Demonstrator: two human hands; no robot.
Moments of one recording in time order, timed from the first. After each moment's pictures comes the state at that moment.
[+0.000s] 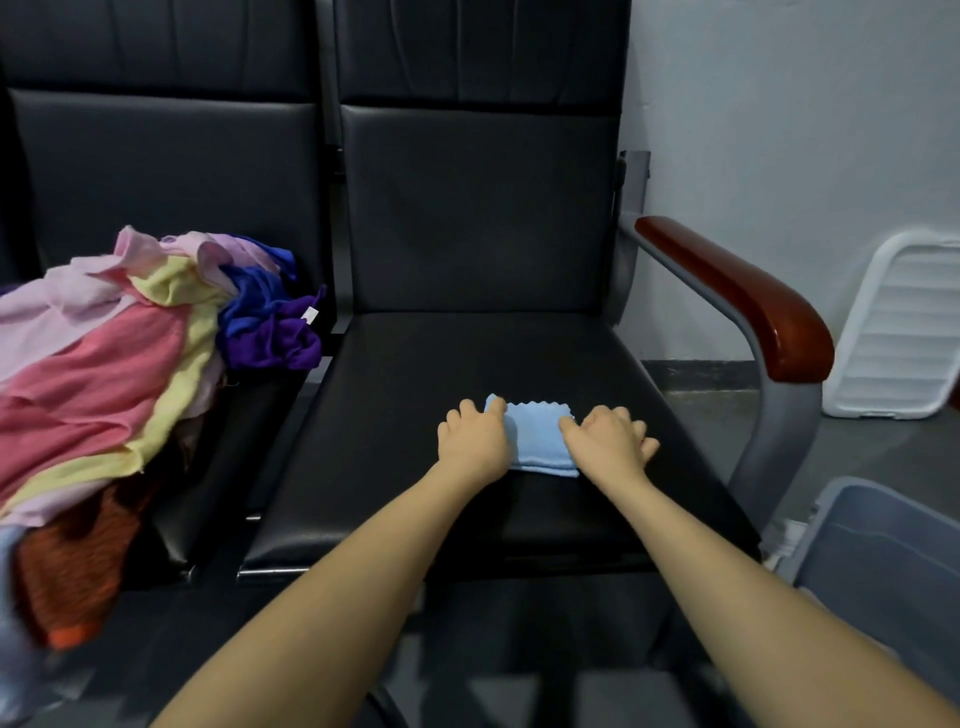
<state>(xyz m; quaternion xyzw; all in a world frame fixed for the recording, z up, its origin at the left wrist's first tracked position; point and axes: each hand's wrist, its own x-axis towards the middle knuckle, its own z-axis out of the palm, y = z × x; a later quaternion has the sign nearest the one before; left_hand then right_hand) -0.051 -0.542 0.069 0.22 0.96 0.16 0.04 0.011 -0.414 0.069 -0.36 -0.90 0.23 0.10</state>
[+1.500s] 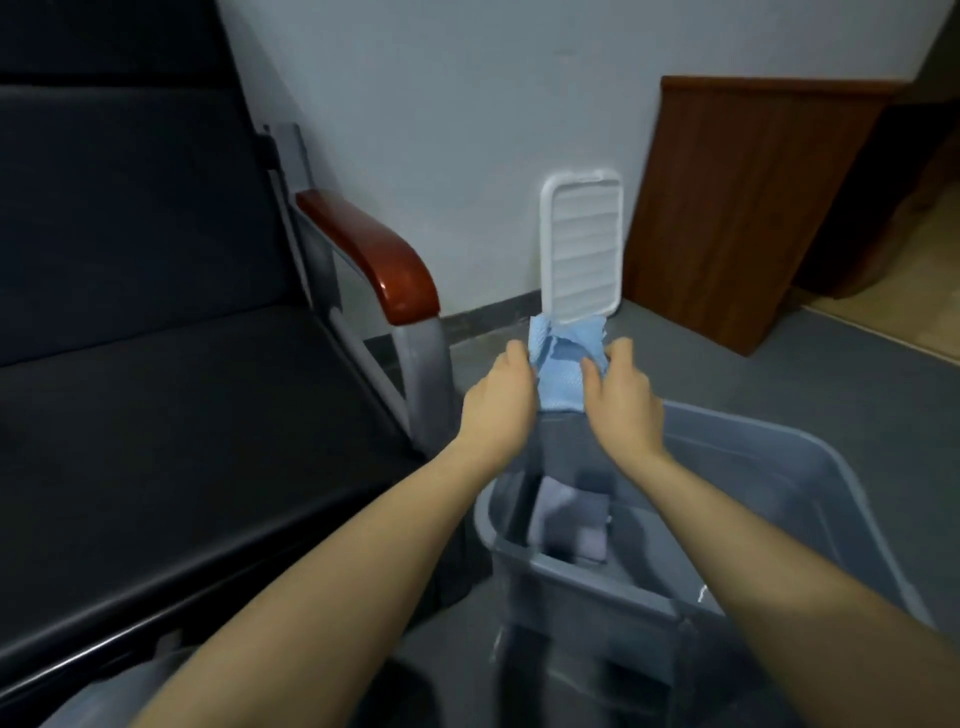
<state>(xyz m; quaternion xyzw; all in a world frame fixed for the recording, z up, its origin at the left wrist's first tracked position) 0.167 -0.289 0.102 0.52 0.80 0.31 0.01 0.273 -0.217 0.096 -0.46 -0.79 0.16 0.36</state>
